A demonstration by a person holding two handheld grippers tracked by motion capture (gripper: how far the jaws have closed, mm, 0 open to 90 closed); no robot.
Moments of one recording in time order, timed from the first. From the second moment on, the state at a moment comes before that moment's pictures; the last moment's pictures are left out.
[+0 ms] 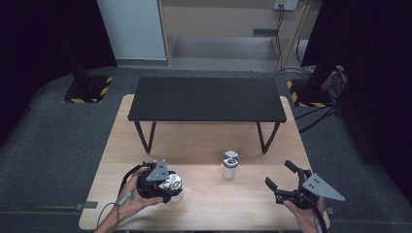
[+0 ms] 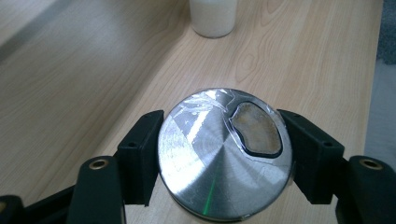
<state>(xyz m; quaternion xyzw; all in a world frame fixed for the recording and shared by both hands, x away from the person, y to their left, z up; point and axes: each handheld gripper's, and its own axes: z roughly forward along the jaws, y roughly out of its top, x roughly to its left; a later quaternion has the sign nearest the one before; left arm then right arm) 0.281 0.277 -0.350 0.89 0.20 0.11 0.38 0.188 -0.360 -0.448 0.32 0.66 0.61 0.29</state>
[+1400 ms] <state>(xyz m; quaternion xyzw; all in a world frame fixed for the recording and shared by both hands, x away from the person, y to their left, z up) 0.302 0.328 -0.119 0.88 0.15 0.13 0.44 0.189 -0.360 -0.449 0.32 0.66 0.62 0.29</state>
